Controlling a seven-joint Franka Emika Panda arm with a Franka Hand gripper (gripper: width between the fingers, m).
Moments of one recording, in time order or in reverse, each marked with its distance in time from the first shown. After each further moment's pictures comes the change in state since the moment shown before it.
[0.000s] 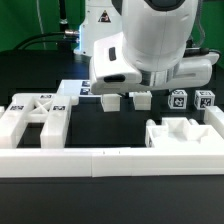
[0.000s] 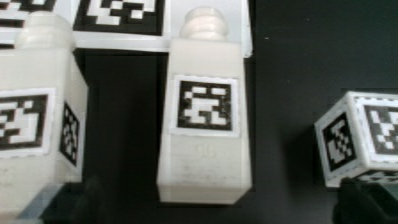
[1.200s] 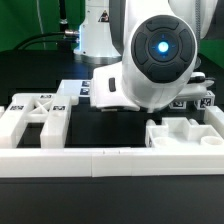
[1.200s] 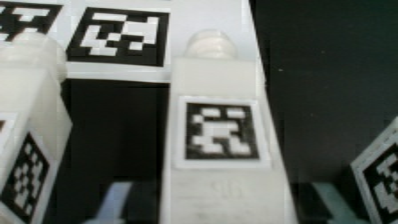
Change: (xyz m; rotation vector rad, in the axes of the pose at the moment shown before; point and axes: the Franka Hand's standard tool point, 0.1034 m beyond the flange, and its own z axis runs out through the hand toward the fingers) arm 0.008 0.002 0.027 0.004 -0.168 0.004
